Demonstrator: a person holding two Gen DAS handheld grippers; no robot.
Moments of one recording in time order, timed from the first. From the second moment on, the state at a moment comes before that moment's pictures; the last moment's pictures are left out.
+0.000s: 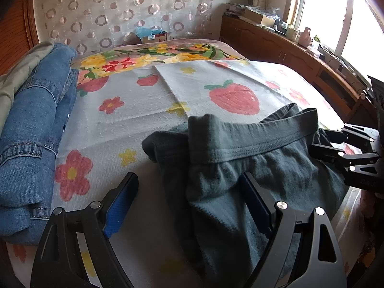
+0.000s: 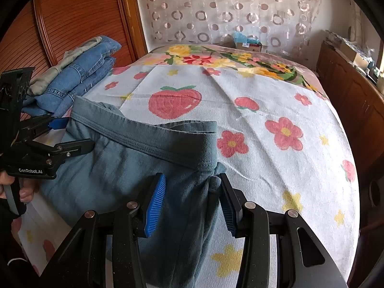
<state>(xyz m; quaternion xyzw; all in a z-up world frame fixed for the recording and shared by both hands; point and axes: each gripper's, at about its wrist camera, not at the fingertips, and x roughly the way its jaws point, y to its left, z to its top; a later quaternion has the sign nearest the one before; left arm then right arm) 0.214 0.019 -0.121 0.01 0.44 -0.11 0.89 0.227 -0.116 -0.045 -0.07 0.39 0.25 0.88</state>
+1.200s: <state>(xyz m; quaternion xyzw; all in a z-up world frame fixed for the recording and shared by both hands) 0.190 0.010 -0.082 -0.02 0.39 -0.17 0.91 0.207 -0.126 -0.022 -0.07 0.35 0.27 0.90</state>
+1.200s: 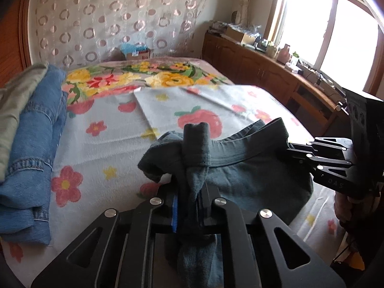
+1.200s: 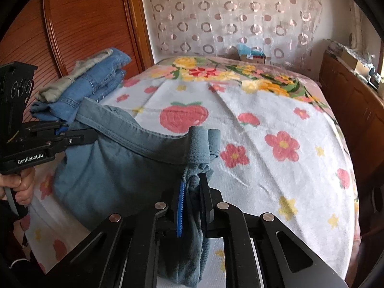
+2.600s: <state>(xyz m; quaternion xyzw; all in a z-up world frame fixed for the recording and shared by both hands) 0.144 0.022 0.075 0.03 0.21 -0.14 0.97 0.148 -0.140 0.065 -0.09 0.15 0.27 0.95</state>
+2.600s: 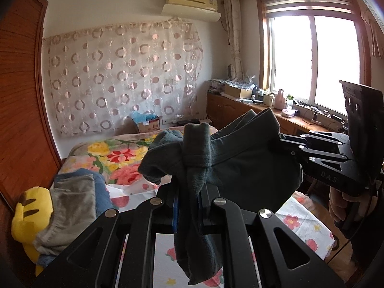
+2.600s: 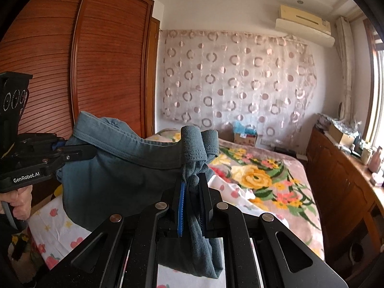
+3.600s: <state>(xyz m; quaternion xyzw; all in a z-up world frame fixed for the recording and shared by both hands) 0.141 0.112 0.052 0.00 0.24 0.00 0.97 0.254 -0.100 0.043 -0.13 0.13 0.38 0.90</state>
